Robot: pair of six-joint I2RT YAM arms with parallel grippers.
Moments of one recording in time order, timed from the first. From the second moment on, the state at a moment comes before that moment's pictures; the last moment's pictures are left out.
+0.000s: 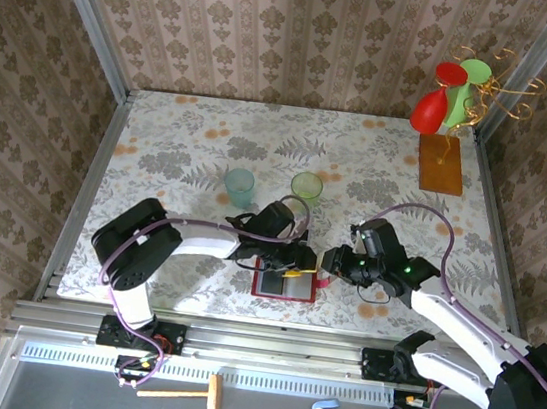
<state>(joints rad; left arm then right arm) -0.94 1.75 0.85 0.06 0.58 -1.02 0.54 1.01 0.56 -0.44 -0.32 0.86</state>
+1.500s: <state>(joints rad) -0.82 1.41 0.49 0.08 0.52 -1.03 0.77 1.54 0.69 -0.16 -0.38 0.97</state>
